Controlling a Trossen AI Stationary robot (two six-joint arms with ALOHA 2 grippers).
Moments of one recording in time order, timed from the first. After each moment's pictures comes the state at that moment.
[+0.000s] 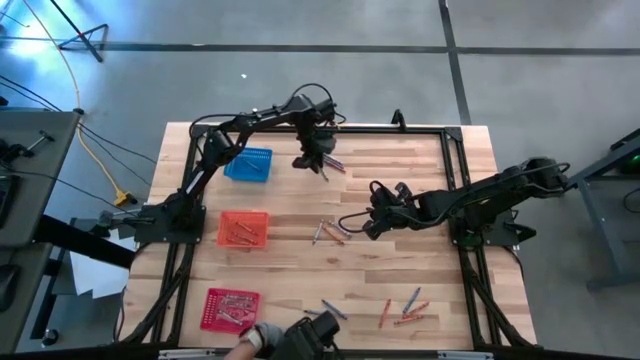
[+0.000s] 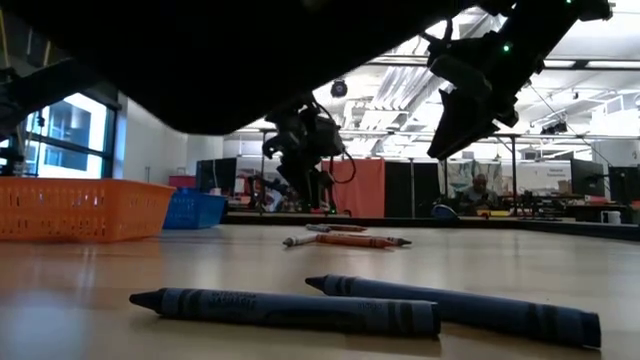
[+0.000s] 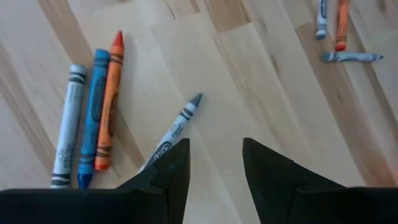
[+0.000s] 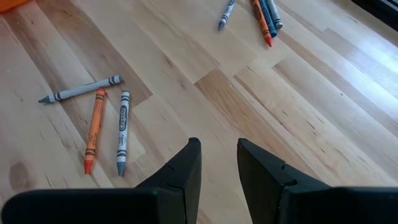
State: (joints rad) left arm 0.61 2.42 2.09 -1.26 0.55 1.04; right arm 0.19 1.37 0.81 -0.47 0.54 0.73
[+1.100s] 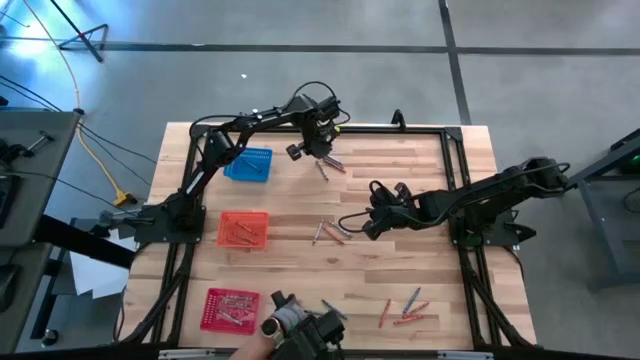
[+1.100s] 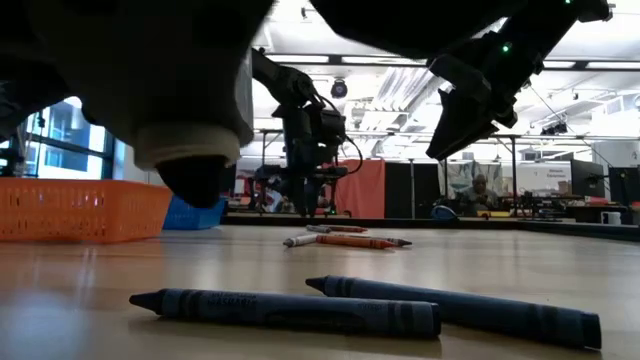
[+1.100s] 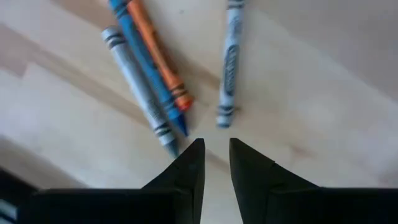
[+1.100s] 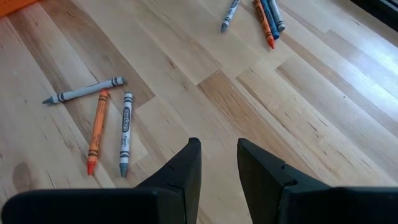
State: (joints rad) left arm 0.60 2.42 2.12 -1.15 0.14 1.63; right arm 0.19 1.37 0.81 -0.47 0.54 0.72
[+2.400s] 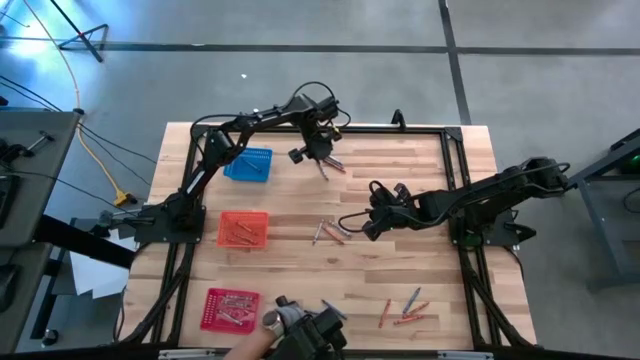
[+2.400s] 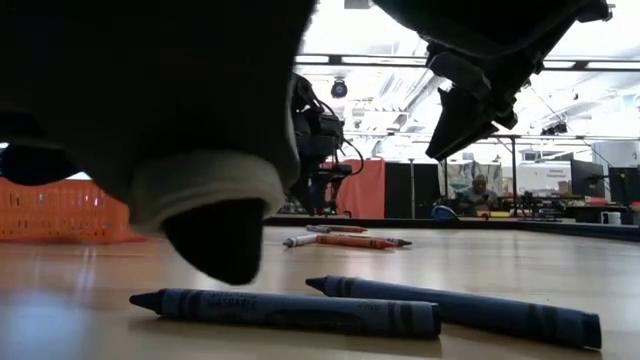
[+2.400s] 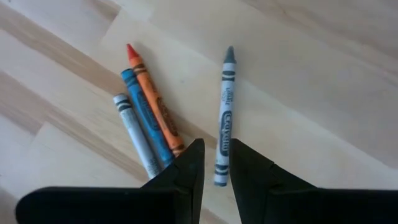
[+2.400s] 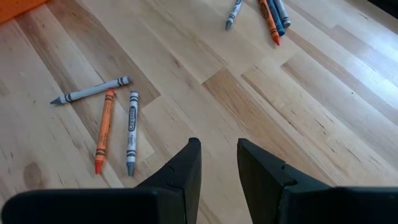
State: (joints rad) left arm 0.61 2.44 2.11 -1.16 0.37 1.65; right arm 0.19 1.37 0.81 -0.46 0.52 0.73
